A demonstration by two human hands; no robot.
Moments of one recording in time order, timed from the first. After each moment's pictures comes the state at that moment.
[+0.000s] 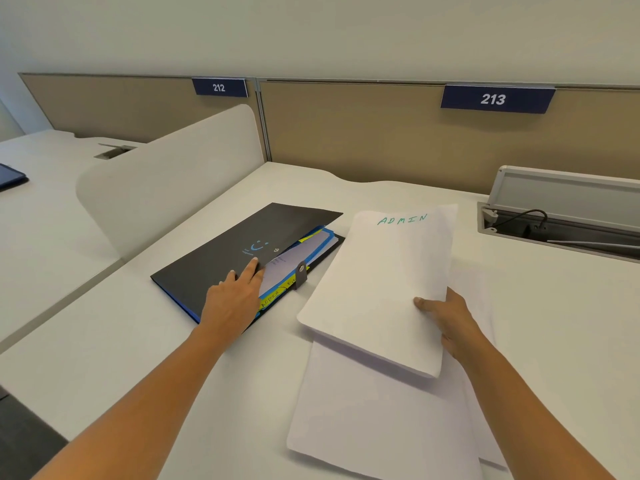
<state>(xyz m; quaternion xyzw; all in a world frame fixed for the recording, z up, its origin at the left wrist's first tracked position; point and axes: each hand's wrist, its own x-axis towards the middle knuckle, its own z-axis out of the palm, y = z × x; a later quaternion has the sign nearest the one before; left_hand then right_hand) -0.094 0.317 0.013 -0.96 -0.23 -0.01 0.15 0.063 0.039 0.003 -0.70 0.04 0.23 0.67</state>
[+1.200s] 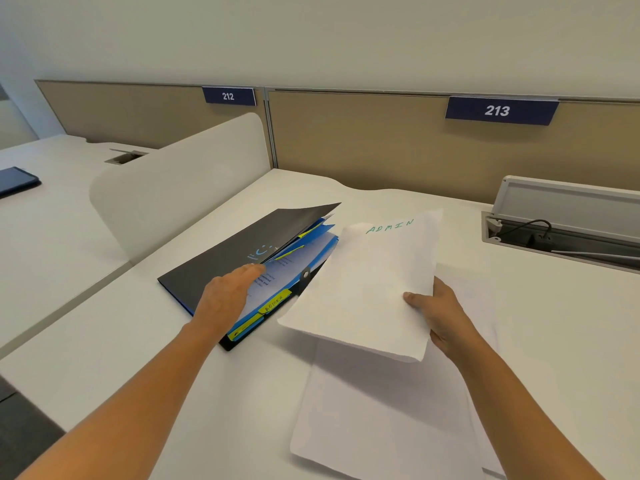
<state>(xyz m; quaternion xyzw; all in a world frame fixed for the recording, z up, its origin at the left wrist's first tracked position) -0.105 0.329 0.032 -0.97 -0.21 -0.09 0.00 0.045 0.056 0.034 -0.68 -0.06 0.24 0.69</state>
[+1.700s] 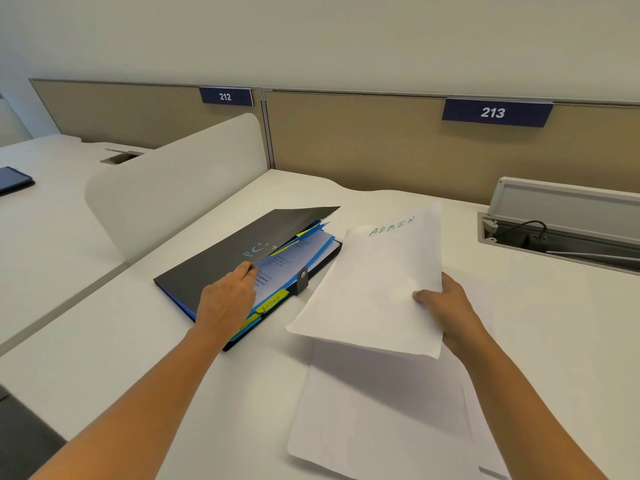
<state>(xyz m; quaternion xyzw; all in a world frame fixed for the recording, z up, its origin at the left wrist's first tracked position) -0.103 0.321 0.026 -0.96 -0.25 -0.10 0.08 0.041 0.046 0.053 -0.73 -0.05 0.21 0.65</state>
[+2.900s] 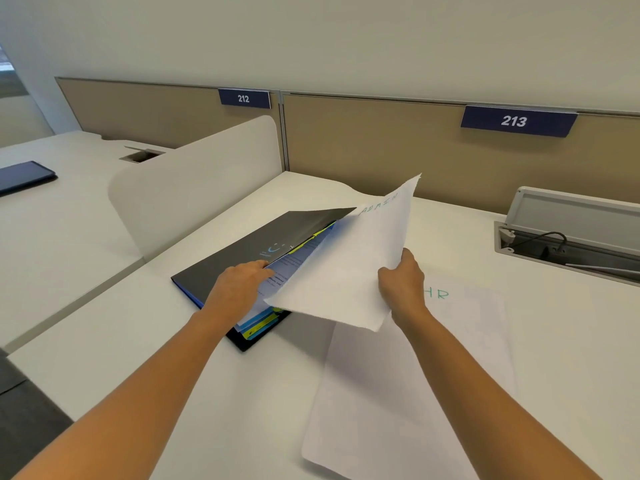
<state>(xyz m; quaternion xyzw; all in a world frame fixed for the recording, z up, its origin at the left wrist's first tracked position) -0.099 0.331 0.056 -0.98 -0.21 -0.05 0.01 0.021 0.134 0.077 -0.81 -0.06 0.12 0.57</state>
